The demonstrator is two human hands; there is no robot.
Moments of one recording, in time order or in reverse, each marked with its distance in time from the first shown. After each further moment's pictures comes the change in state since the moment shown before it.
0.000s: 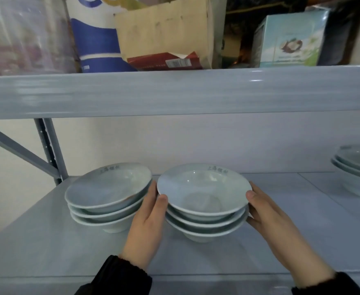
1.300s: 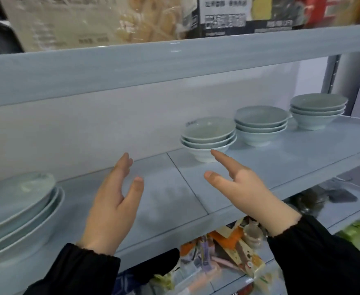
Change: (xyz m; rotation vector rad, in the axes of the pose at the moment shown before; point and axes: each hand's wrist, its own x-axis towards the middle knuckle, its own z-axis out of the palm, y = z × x) left_hand -0.056 0.041 0.314 0.341 -0.284 0.260; right_hand -0.068 -0.028 -0.348 -0.571 0.216 -0.075
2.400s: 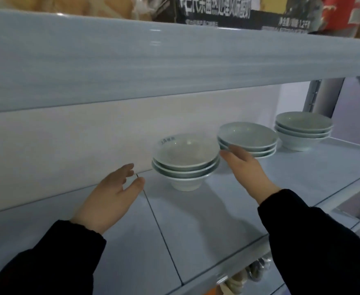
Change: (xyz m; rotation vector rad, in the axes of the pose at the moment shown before) left_hand 0.152 -0.048 0.095 0.182 -0.229 -0.129; right_hand 0.172 0.086 -0.065 0.145 0.312 0.129
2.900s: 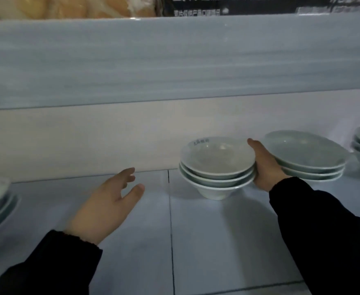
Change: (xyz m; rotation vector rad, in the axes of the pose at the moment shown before) left_hand -0.045 0.014 -0.004 0.106 0.248 -0.223; right_hand 0.127 0.040 0.045 0.583 -0.310 0.267
